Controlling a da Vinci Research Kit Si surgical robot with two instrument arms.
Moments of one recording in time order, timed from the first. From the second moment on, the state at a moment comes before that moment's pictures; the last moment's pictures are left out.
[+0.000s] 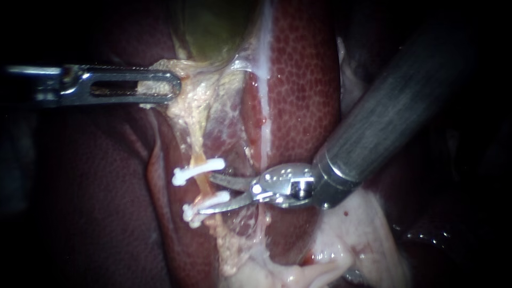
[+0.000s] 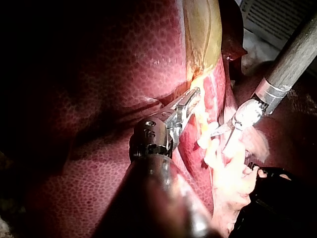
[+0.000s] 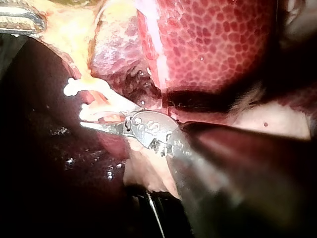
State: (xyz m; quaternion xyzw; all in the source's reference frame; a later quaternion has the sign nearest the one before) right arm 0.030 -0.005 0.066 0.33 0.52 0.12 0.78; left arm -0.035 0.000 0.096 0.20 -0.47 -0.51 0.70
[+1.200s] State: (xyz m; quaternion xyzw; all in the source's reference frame) right arm 0.036 -0.005 0.067 0.37 0.52 0.14 0.76; left arm -0.036 0.000 0.097 0.20 -0.47 -0.51 0.70
